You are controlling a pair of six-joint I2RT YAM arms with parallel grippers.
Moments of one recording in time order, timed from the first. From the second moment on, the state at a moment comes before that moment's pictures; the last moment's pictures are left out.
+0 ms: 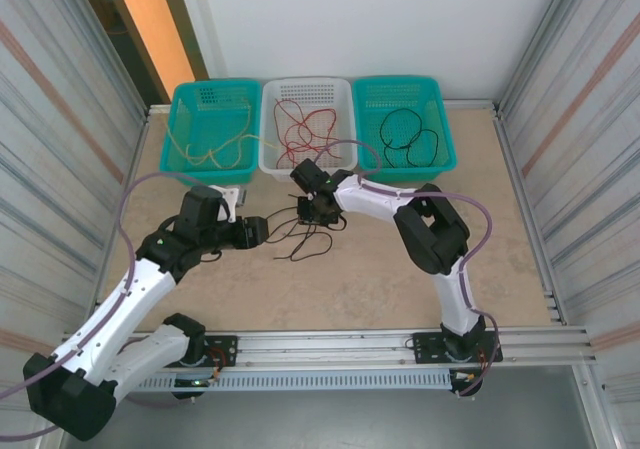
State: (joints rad) left arm -0.45 0.89 0.78 -0.64 0.23 -0.45; right arm 0.80 2.10 1.54 -0.64 -0.02 0.77
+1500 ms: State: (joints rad) left arm -0.45 1.03 0.80 -0.46 0.34 -0.49; right arm 1.09 1.34 1.48 -0.62 0.28 0.48
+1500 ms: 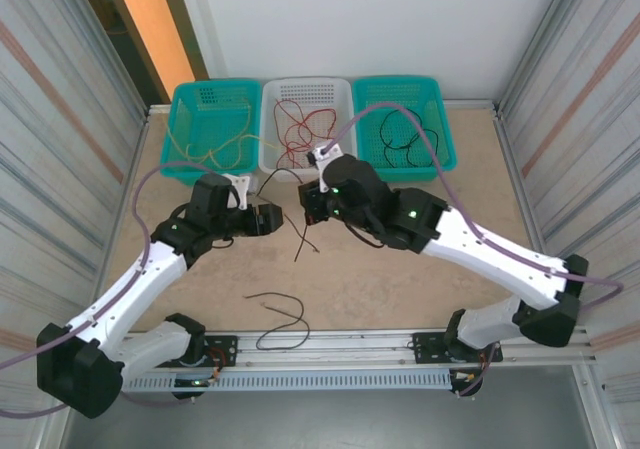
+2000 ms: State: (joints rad) left arm -0.45 1.01 0.79 -0.53 0.35 -0.51; right arm 0.78 1.21 1.48 -0.67 0.35 0.49
